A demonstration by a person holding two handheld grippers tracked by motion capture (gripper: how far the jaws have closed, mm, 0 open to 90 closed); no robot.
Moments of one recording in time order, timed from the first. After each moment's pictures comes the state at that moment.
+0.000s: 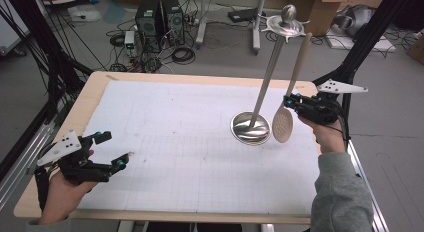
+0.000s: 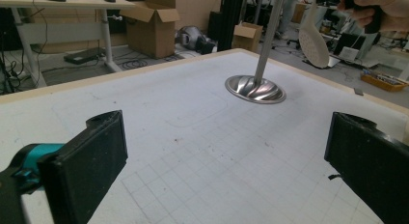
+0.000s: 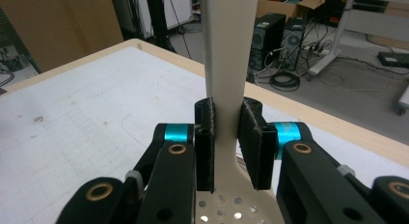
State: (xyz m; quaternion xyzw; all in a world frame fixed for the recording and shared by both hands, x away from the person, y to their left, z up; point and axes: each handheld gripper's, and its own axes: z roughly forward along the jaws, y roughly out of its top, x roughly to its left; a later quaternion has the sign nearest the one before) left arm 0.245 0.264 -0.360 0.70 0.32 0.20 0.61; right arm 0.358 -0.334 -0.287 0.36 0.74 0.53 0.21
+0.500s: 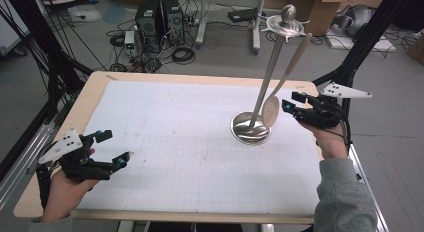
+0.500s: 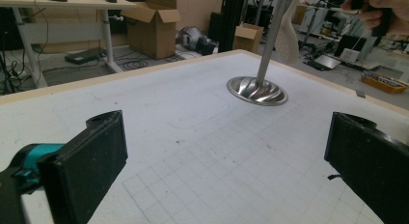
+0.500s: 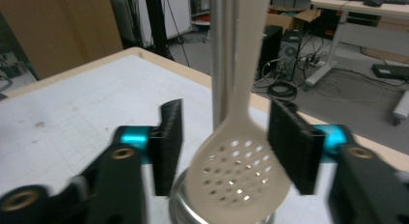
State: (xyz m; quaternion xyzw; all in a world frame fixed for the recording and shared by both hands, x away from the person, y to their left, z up) left arm 0.248 0.264 -0.360 0.70 0.32 0.20 0.61; right arm 0.346 -0.333 -0.287 0.35 0.73 0.54 0.22
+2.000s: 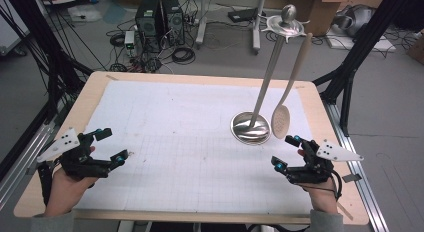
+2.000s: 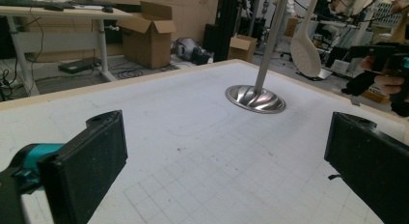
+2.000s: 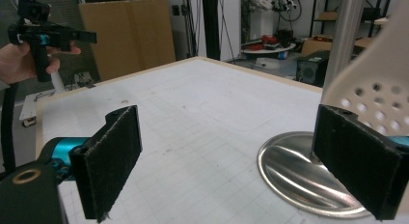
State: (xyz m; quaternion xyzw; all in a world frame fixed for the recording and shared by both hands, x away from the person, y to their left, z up) left arm 0.257 0.272 -0.369 0.68 0.31 0.19 0.63; right arm 0.256 -0.325 -0.378 0.28 0.71 0.63 0.18
